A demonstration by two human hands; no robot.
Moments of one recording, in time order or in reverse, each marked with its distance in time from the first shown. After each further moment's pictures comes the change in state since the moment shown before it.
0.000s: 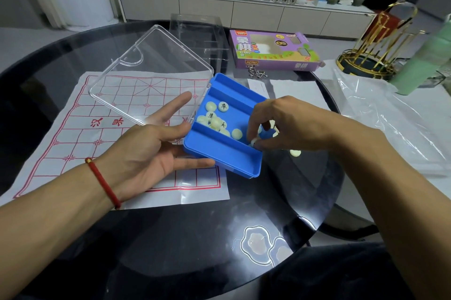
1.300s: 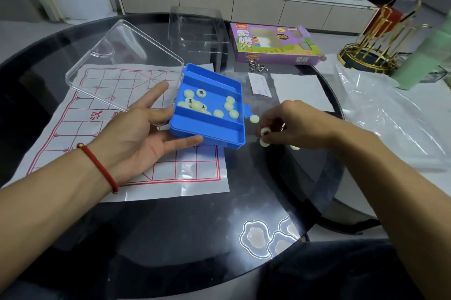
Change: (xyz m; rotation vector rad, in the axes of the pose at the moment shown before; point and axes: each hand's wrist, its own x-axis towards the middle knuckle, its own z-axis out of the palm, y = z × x) left_hand 0.004 0.009 -0.007 -0.081 0.204 0.051; right_hand -0.002 0.032 0.022 0.041 0.010 0.168
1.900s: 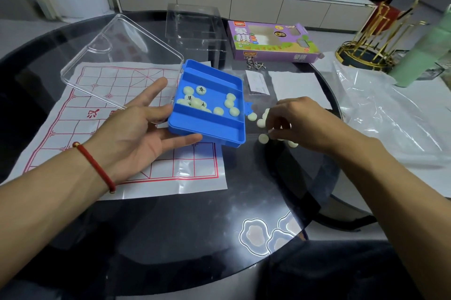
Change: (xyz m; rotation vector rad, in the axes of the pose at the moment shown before) left_hand -0.003 0.000 0.002 0.014 -0.016 0.007; right_hand -0.013 0.008 0.005 -0.228 0.174 -0.051
